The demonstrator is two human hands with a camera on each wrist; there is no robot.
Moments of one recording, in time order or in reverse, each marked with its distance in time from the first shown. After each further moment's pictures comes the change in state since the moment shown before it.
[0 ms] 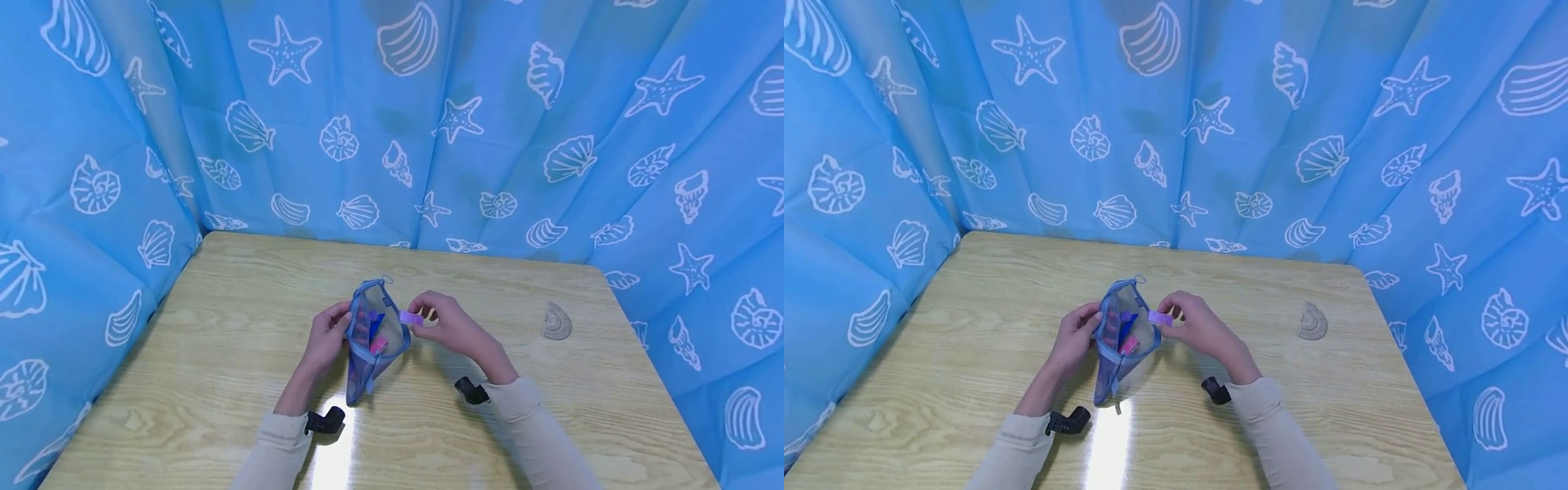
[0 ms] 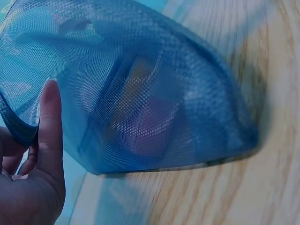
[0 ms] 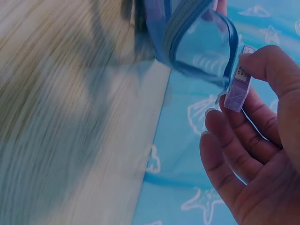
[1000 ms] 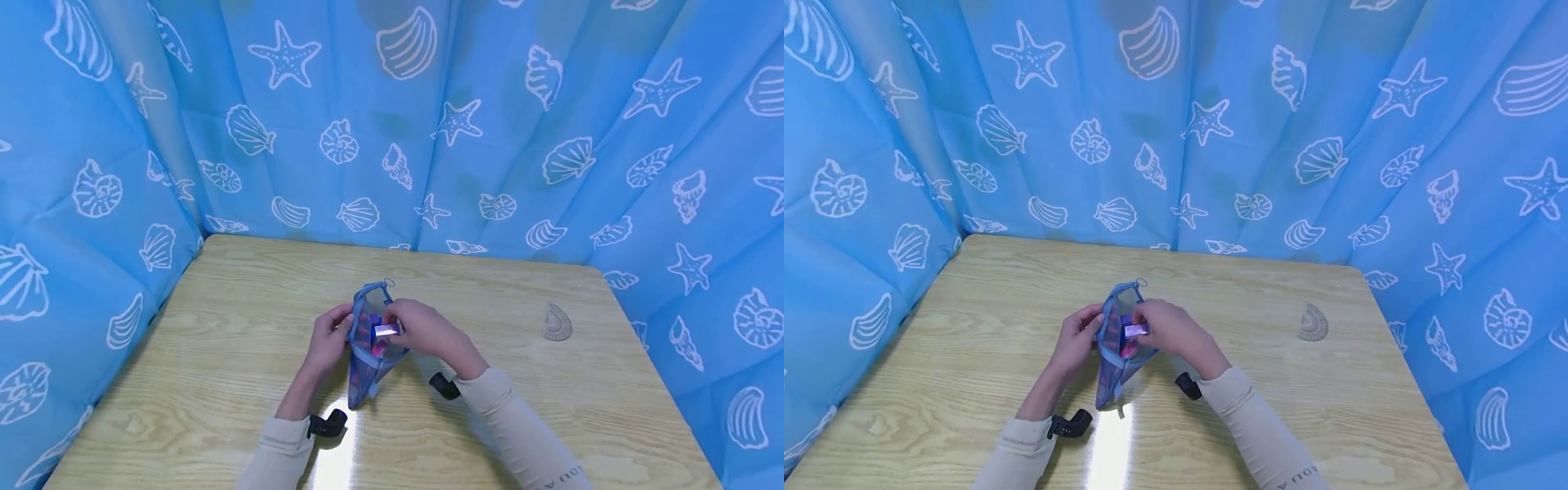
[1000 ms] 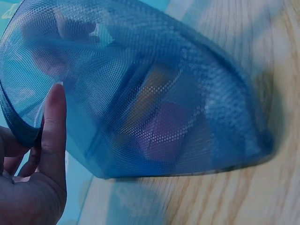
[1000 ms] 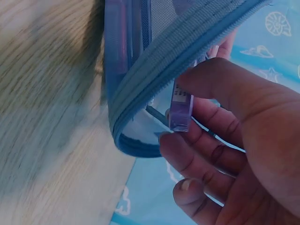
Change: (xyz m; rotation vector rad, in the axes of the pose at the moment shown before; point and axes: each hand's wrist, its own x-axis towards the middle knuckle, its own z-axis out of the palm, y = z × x) left_hand -0.006 0.005 0.003 0.053 0.004 0.033; right_hand 0.029 -0.041 0.025 -0.316 -0.205 0.020
